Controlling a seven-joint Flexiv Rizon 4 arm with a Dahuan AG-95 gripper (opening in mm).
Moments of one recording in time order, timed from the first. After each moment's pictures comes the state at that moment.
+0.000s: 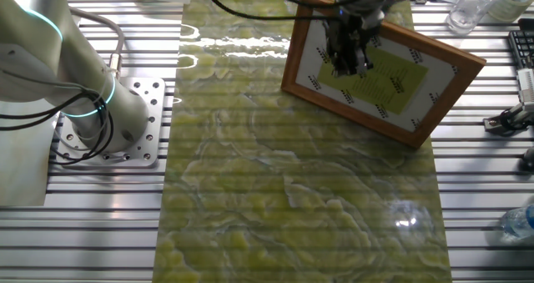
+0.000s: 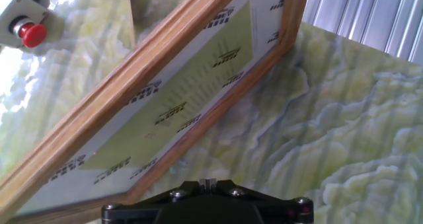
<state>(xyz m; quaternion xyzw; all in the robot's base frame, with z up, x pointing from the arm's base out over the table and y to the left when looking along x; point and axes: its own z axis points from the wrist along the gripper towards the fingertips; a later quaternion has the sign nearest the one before) 0.489 0.019 0.206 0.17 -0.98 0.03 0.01</state>
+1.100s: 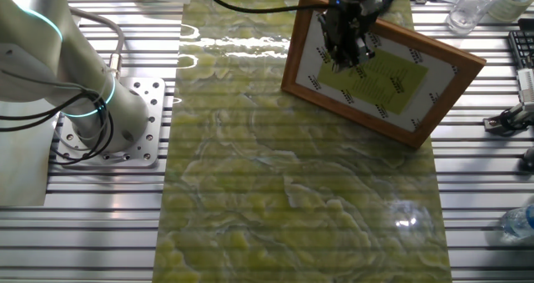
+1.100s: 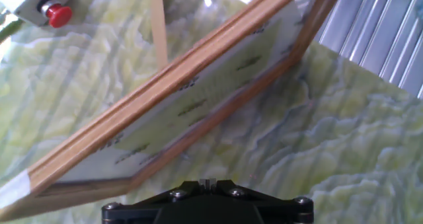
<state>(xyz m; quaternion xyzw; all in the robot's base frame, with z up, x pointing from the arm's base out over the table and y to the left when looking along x) 0.489 0.021 0.216 0.24 -0.97 0.05 -0.01</state>
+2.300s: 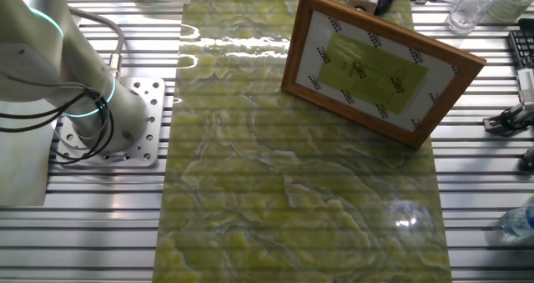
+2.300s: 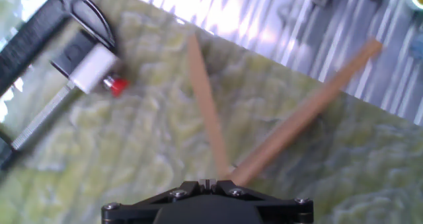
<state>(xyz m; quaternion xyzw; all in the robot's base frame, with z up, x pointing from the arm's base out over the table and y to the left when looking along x) 0.538 0.133 0.283 0.19 -0.98 0.06 0.00</state>
